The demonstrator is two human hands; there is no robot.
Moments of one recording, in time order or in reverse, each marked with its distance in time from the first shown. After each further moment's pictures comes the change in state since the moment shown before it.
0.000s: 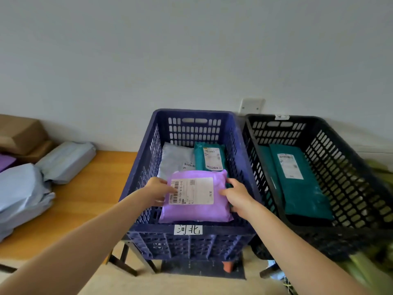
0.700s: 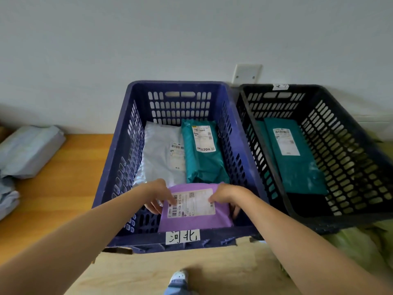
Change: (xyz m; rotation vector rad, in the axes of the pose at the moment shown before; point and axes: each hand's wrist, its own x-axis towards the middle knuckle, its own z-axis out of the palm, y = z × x) left_hand 0.064 -0.014 0.032 0.582 -0.367 -0.132; right_hand 0.038 0.008 0.014 -0.782 -0.270 0.407
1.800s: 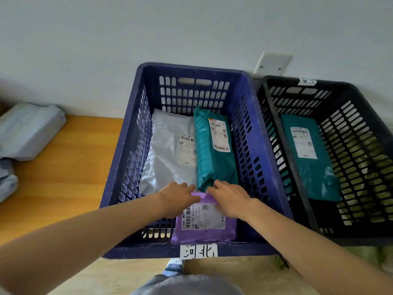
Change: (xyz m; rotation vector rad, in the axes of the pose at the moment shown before) left_hand 0.003 -0.001 0.024 1.159 0.175 0.718; right_hand 0.026 -0.005 0.021 -0.747 0.322 -0.579
